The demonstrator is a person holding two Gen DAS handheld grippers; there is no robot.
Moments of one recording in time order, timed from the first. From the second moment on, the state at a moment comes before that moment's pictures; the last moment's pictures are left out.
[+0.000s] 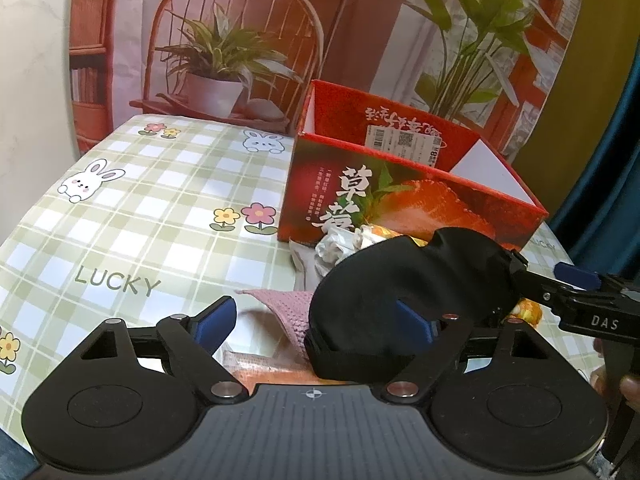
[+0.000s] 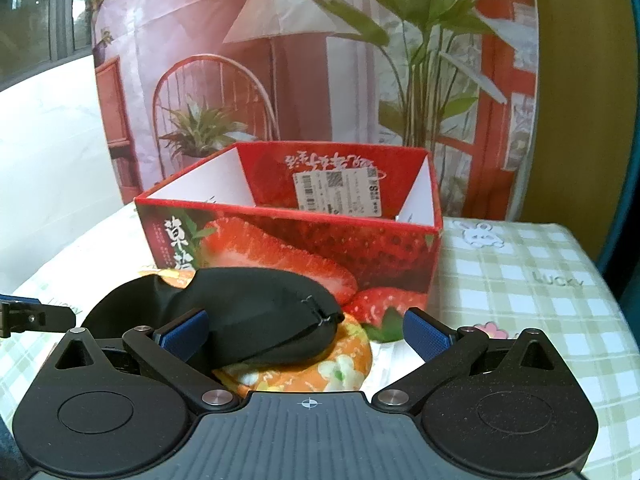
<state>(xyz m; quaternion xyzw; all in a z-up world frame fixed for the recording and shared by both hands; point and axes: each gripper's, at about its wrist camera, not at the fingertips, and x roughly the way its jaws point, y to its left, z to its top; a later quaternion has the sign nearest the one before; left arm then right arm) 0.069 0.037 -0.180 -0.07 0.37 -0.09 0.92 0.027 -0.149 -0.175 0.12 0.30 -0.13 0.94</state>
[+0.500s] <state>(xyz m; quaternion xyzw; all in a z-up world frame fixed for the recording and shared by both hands) 0.079 0.033 -0.193 -0.09 0.38 -0.12 0.92 0.051 -0.160 -0.192 0.15 0.30 -0.10 0.94</state>
